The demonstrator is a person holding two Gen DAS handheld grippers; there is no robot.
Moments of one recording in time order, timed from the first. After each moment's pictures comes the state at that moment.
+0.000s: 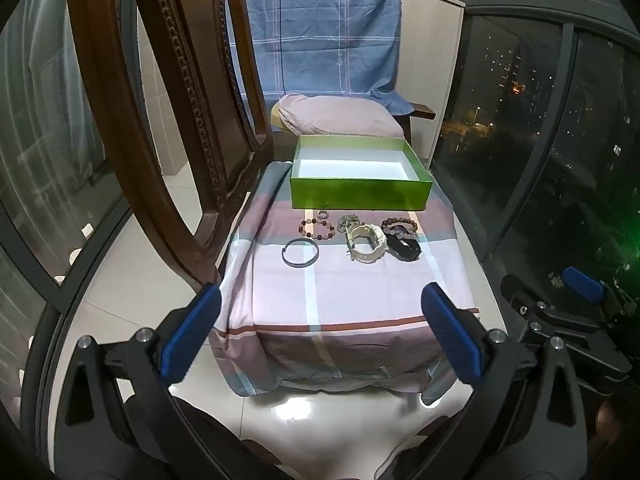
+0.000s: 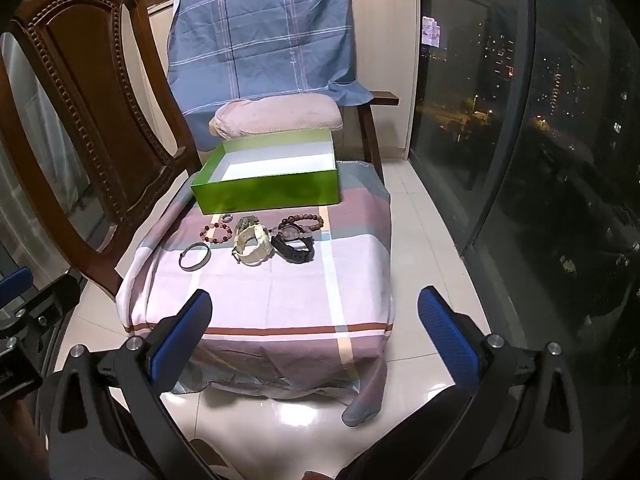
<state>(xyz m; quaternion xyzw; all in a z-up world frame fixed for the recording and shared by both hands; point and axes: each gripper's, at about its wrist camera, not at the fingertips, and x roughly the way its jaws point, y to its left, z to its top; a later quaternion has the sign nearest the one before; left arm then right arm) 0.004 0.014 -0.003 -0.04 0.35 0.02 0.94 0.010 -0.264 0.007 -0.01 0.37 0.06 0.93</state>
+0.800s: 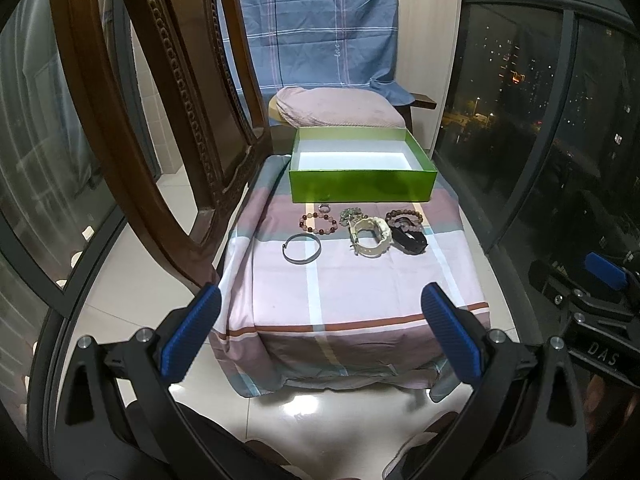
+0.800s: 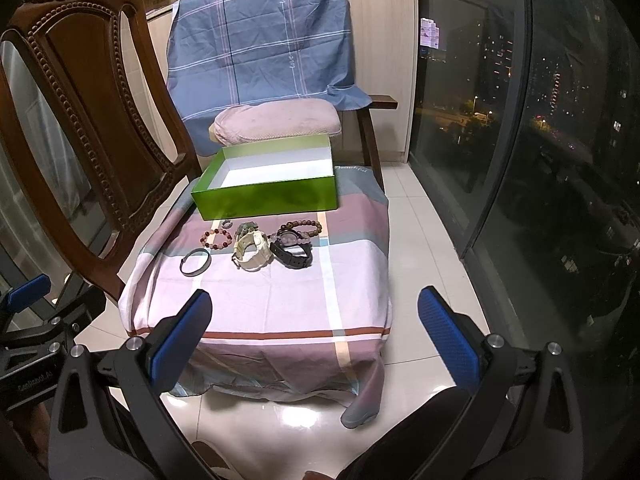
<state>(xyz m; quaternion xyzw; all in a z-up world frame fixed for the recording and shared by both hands) 0.013 0.010 -0.012 -0.02 0.36 0.02 0.93 0.010 -0.271 0.012 0.00 0.36 0.06 0.93</state>
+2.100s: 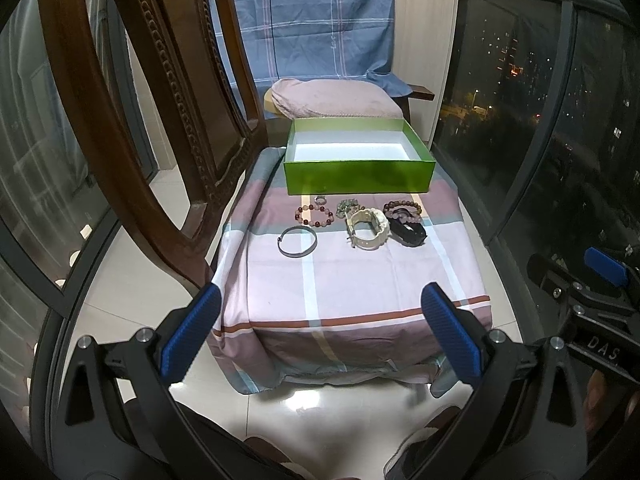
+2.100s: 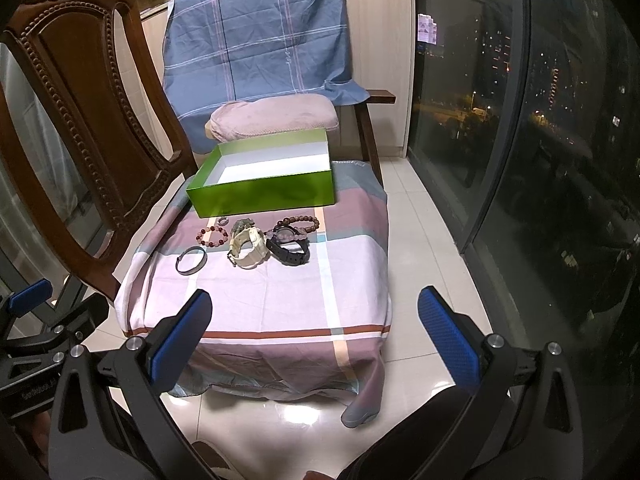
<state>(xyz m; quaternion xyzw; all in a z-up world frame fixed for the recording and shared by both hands) 0.019 0.004 -0.021 -0.02 0.37 0.01 0.93 0.014 -0.274 0.009 0.00 0.37 0.06 0.93</state>
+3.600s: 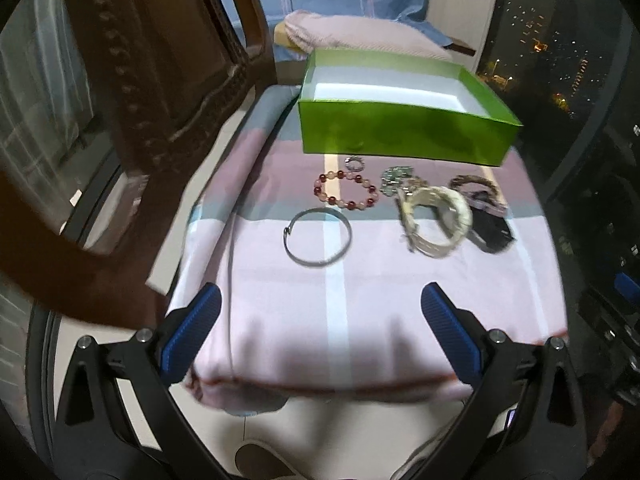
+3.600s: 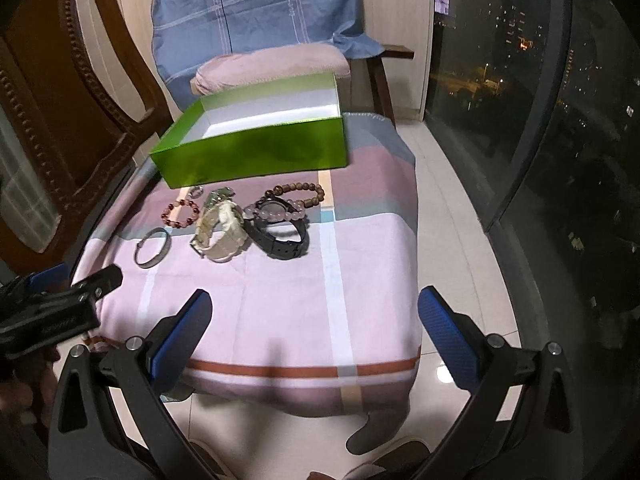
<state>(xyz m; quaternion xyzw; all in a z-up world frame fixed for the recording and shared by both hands) 0.156 0.036 -0.123 -0.03 0.46 0.04 0.88 0.113 -0.268 -0.075 0.00 0.43 0.07 0.90</state>
